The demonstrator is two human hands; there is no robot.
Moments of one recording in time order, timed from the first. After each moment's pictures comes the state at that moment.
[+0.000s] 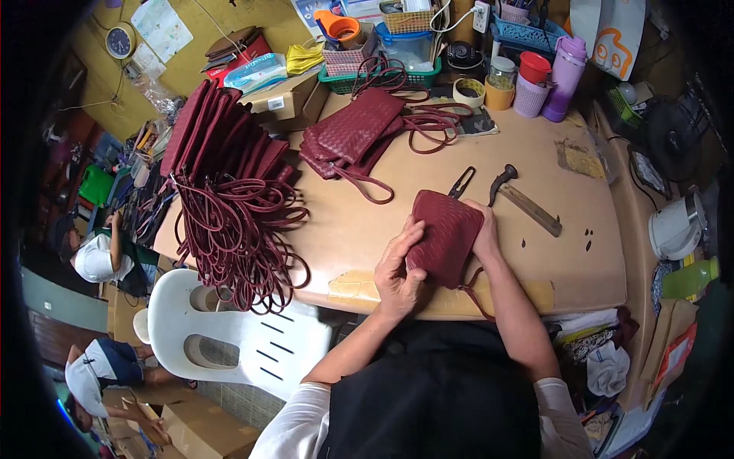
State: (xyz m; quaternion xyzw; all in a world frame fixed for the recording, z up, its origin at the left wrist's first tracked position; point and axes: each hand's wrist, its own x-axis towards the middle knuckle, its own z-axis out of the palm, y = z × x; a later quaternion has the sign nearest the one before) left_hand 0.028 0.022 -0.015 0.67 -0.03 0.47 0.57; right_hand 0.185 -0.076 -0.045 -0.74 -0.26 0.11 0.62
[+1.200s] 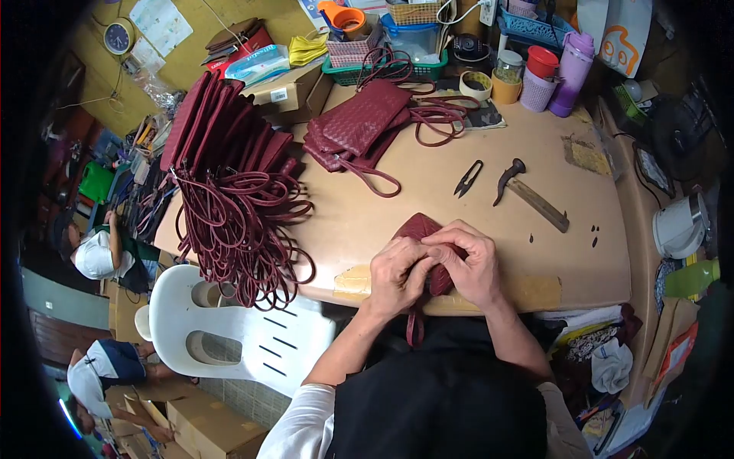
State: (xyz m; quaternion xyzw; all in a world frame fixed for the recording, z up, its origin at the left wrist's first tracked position) left_hand 0.009 0.042 0.015 0.82 -0.02 0.38 0.42; right_hand 0.099 -0.080 0.029 -0.63 -0.40 0.12 0.65
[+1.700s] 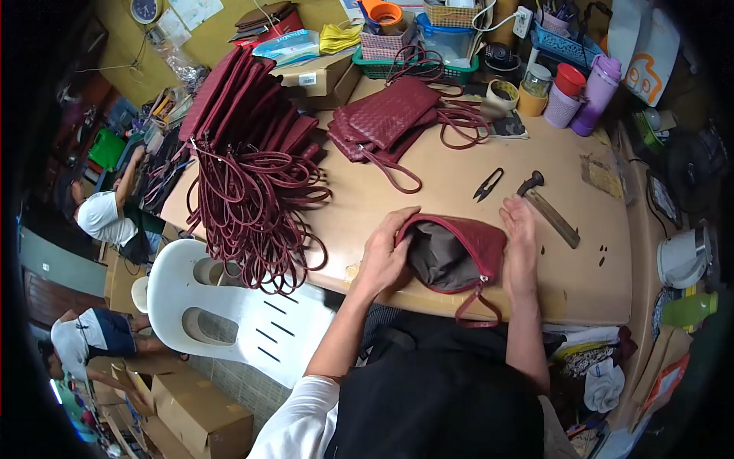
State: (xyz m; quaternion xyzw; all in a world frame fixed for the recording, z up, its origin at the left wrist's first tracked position) left_hand 0.002 0.091 -0.001 0.83 0.10 0.20 0.52; right_hand 0.139 -0.094 -0.014 -0.55 -0.24 0.04 0.80
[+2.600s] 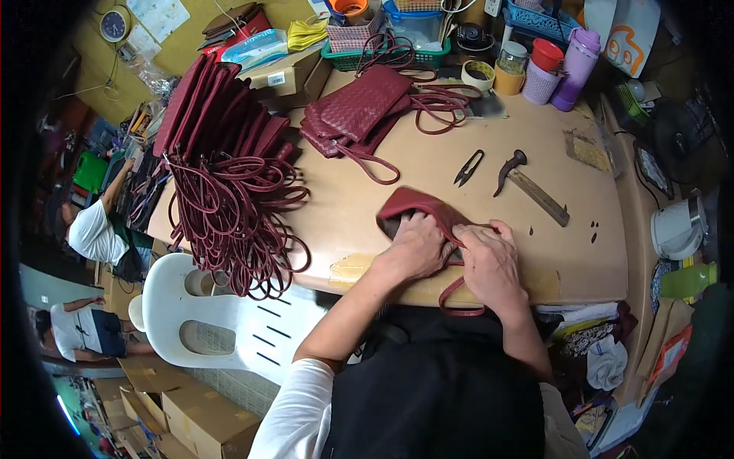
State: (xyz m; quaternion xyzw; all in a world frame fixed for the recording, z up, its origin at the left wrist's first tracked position) left_hand 0.051 0.048 -0.006 0.98 -0.05 0.12 0.13; right_hand 0.102 -0.113 0.029 -0.84 -0.46 -0.06 0.29
